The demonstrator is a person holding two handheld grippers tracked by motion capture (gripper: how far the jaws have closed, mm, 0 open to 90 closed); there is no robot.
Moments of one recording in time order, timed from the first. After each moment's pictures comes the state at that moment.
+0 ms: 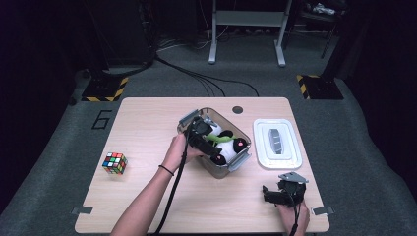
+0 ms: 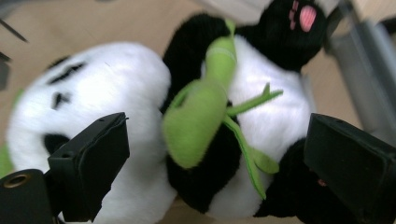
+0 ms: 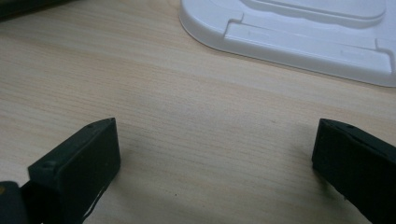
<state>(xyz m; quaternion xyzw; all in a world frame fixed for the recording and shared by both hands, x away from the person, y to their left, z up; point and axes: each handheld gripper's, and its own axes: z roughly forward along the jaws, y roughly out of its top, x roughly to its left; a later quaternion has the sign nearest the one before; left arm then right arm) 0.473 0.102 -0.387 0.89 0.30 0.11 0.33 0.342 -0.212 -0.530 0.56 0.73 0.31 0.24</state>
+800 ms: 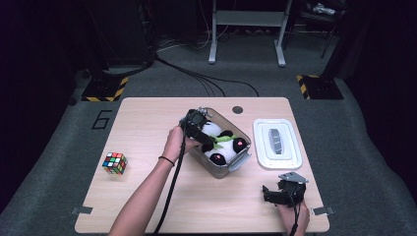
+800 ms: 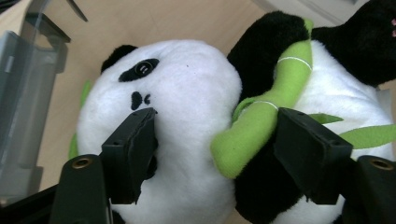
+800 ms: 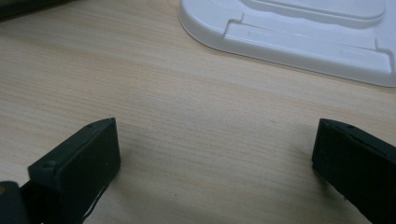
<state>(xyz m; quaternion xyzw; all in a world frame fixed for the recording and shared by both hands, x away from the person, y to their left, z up) 0.507 0.113 -0.396 0.88 0.35 0.11 0.29 0.342 -0.212 -0.530 0.56 0.73 0.31 0.24</state>
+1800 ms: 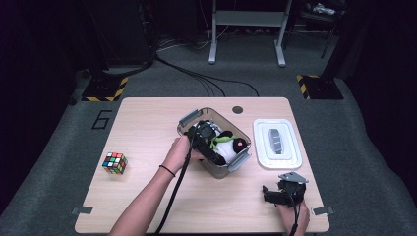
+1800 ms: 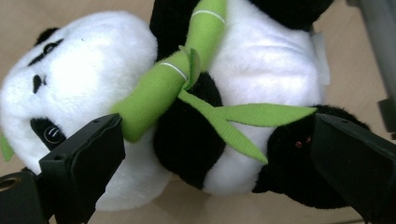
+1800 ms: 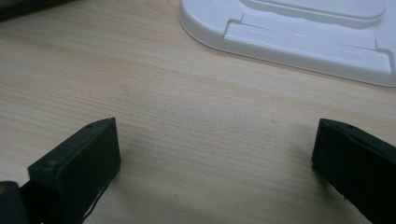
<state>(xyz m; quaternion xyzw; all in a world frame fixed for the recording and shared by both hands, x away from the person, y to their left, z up) 0.469 0.085 -0.401 0.93 0.29 0.11 0.23 0.342 -0.212 -0.530 0.56 0.73 0.31 0.24</state>
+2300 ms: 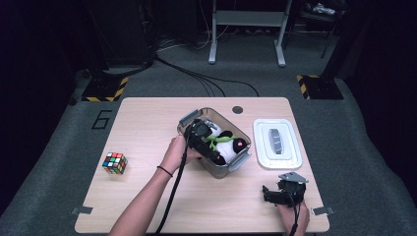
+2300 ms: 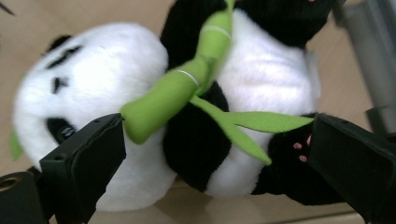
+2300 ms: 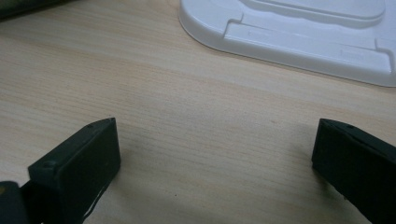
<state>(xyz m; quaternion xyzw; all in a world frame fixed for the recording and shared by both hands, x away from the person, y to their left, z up) 0.468 0.103 -0.392 0.90 0.29 0.10 0.29 0.343 -0.212 -0.530 0.56 0.73 0.31 0.24</state>
